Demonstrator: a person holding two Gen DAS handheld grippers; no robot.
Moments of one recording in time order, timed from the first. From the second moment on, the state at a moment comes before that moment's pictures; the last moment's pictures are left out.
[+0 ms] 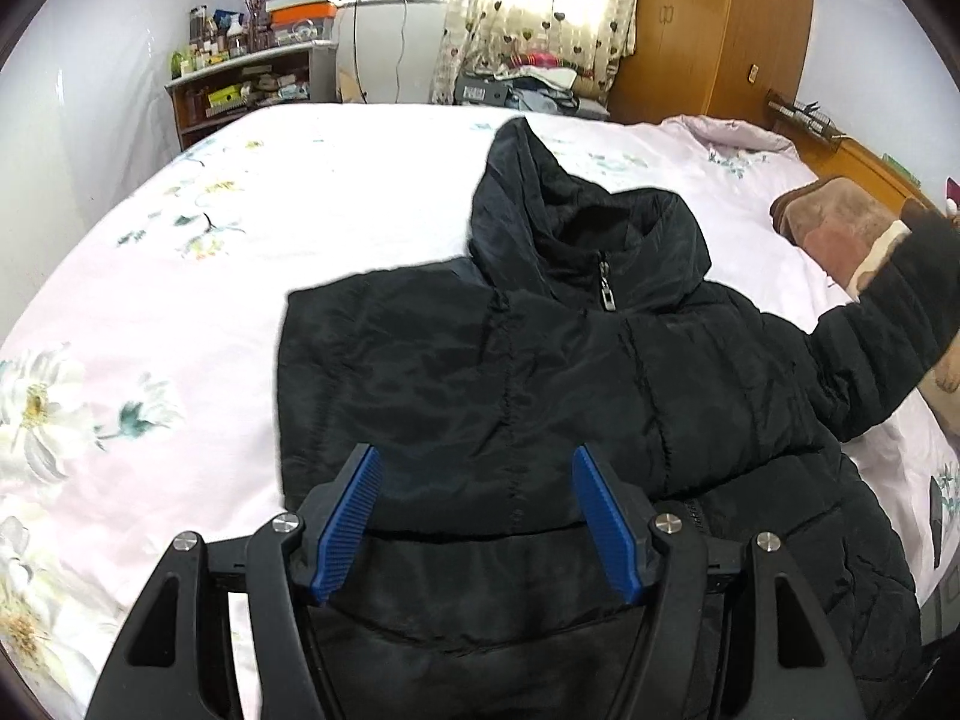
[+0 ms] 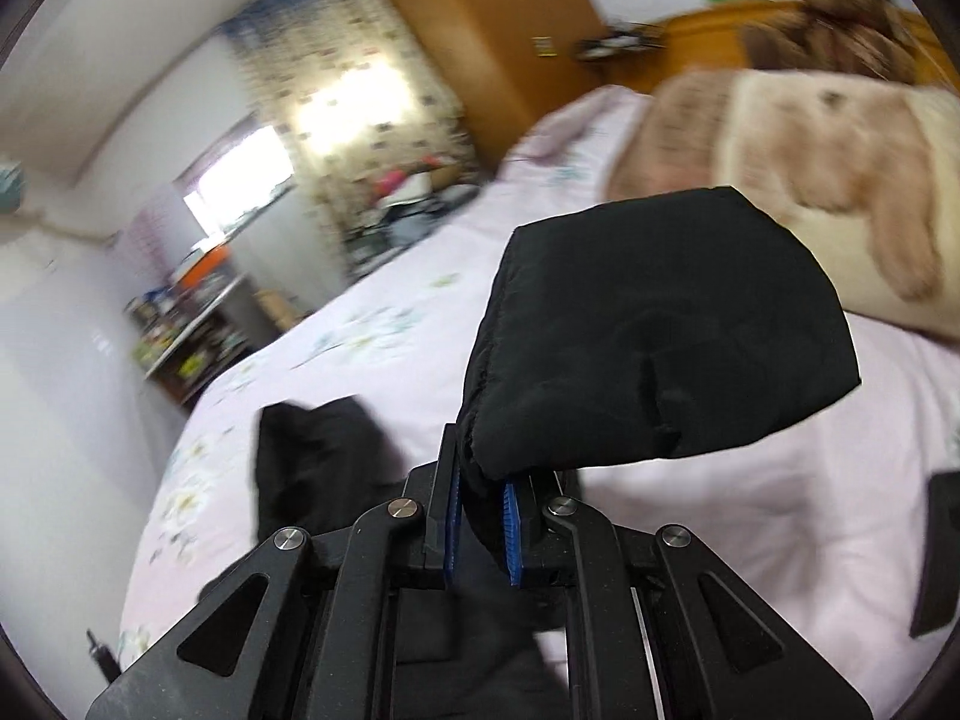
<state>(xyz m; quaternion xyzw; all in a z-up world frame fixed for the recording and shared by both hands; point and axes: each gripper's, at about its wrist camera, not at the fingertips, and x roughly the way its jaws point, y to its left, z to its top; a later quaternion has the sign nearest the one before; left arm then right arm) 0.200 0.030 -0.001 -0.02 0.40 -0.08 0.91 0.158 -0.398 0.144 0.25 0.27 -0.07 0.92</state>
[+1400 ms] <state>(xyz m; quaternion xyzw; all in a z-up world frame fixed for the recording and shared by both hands) 0.282 -0.015 -0.048 -0.10 0.47 -0.15 0.86 0.216 -0.279 -0.002 0.17 0.42 0.05 0.89</state>
